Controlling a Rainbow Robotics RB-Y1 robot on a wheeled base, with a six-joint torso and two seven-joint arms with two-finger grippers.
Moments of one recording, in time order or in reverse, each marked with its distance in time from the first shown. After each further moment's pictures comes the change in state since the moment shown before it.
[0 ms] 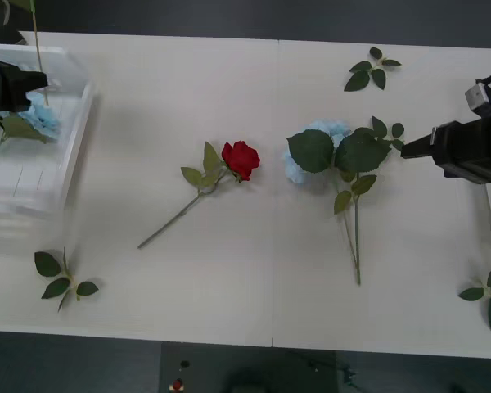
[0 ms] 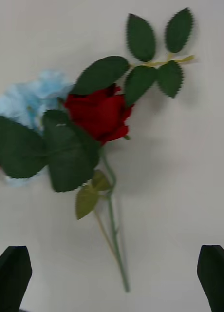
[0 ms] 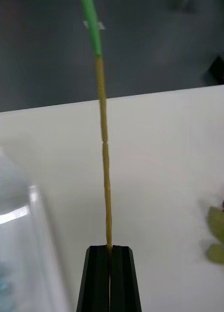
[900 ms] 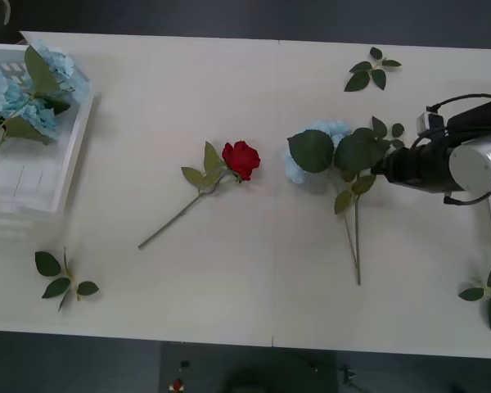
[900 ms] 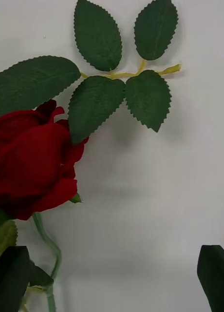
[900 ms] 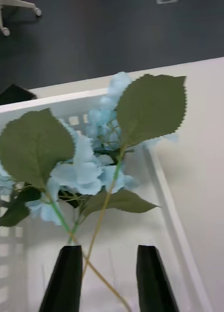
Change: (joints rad) right arm -0.136 0.196 0.284 0.252 0.432 -0.206 -0.102; left arm 0.319 0.093 0.248 -0.176 -0.067 -0.010 0.003
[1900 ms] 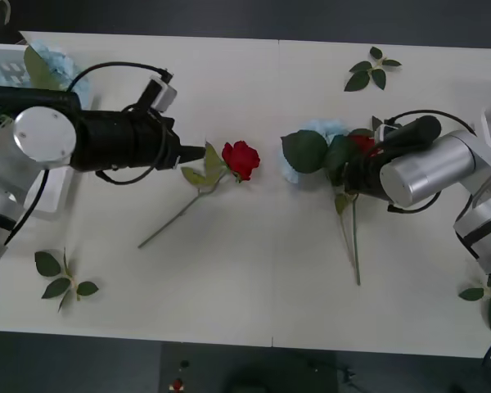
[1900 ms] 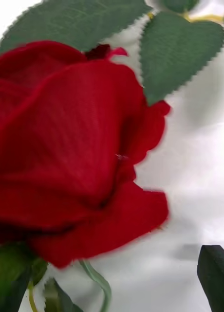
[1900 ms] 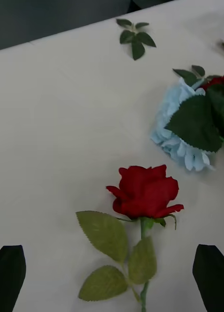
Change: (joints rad) right arm -0.038 0.259 0.000 0.110 0.320 0.038 -0.082; left arm -0.326 -0.355 -0.677 -0.024 -0.152 -0.113 0.000
